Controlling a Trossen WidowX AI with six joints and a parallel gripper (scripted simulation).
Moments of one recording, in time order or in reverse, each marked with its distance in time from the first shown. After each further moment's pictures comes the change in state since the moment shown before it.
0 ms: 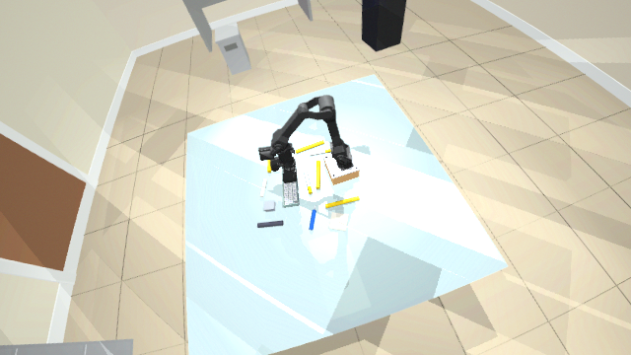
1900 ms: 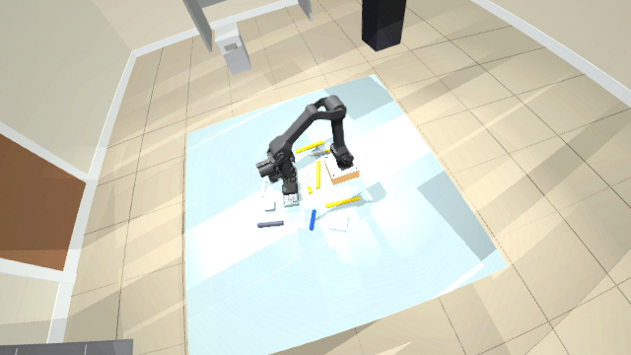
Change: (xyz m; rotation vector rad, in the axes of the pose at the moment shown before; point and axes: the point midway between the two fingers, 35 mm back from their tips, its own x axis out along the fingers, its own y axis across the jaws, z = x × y) arm -0.056 0.093 -0.009 -0.002 -0.012 0.009
